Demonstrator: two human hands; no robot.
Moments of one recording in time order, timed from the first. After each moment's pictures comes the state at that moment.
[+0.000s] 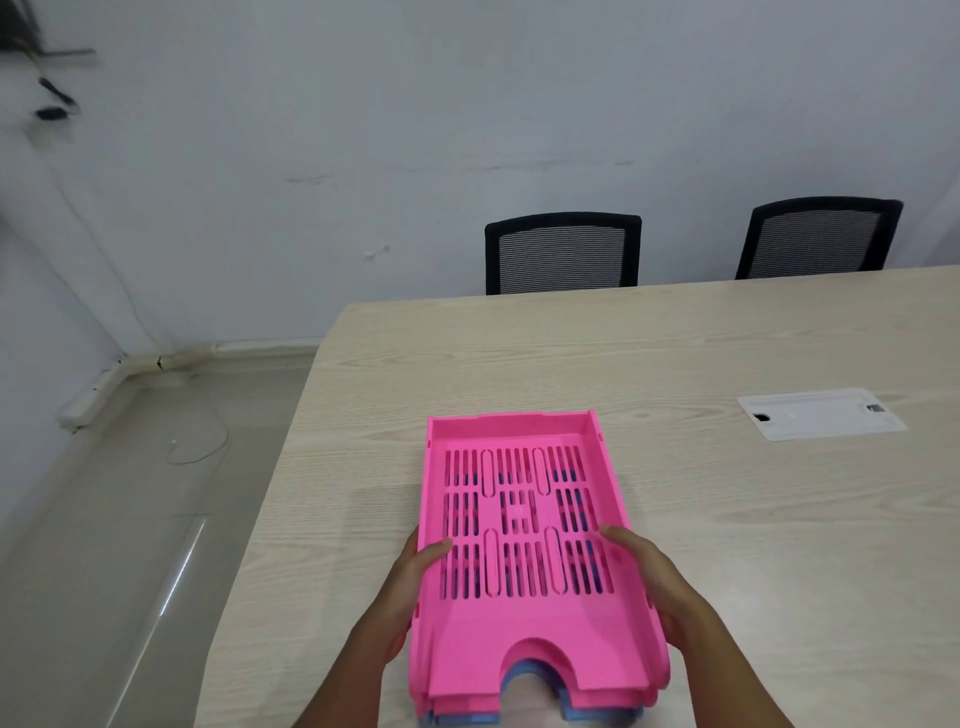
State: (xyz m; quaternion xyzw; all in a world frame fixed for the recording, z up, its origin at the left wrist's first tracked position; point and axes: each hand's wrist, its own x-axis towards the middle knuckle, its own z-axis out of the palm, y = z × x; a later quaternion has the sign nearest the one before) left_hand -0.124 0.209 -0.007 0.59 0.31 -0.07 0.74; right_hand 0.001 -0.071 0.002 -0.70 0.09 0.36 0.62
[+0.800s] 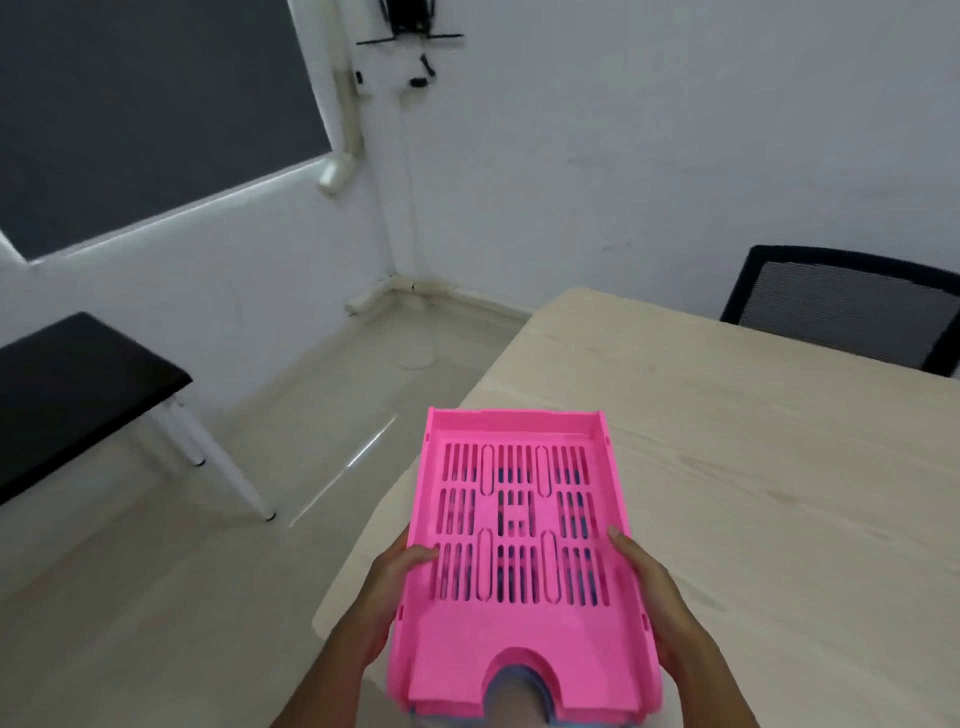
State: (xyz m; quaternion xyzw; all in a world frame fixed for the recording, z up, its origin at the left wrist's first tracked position) left_hand -0.279 0.223 0.012 0.53 0.48 0.14 0.68; right_hand -0.020 0.045 -0.001 -0.66 -0.11 0.49 0.55
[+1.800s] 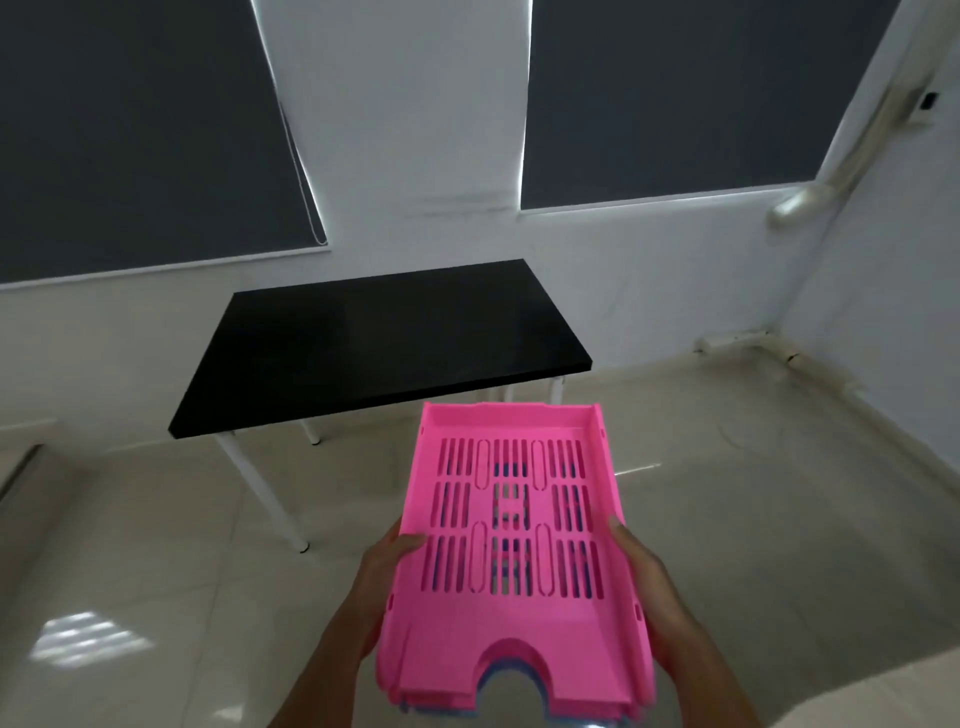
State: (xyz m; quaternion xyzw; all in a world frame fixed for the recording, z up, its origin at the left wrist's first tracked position) left_hand -0.728 0.366 0.026 0.30 0.57 0.49 0.59; right_hand -0.426 0.428 0.025 -0.54 -0.40 0.66 0.34
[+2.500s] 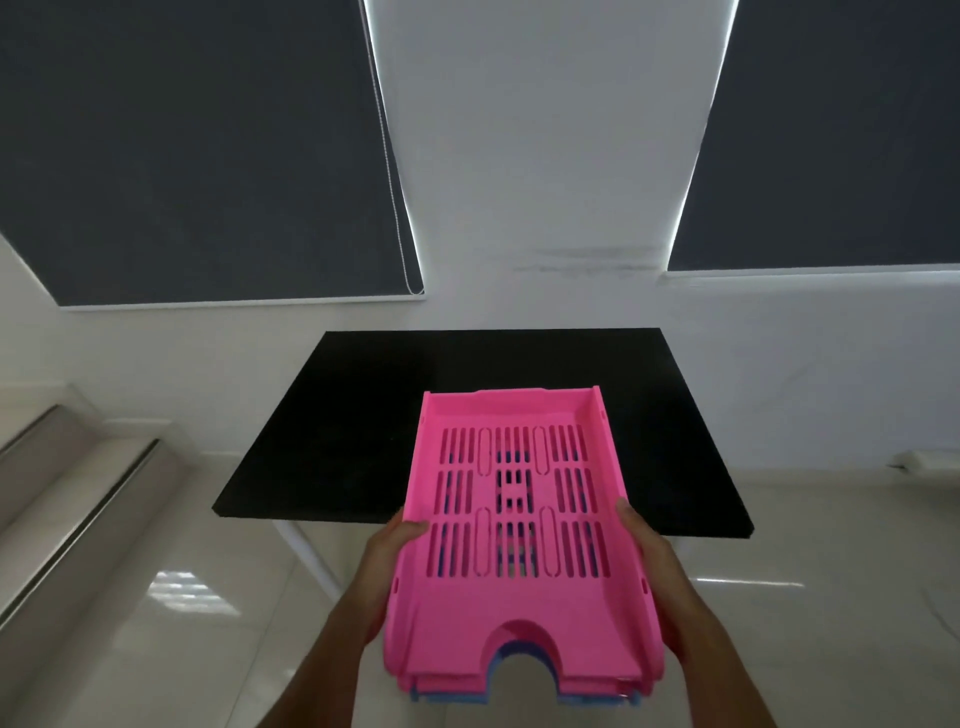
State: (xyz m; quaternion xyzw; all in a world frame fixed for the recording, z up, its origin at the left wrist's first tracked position) left_hand -0.879 0.634 0.052 0.22 0.58 0.58 0.53; right_hand -0.605 0.777 0.058 -0.42 -0.44 0.74 0.28
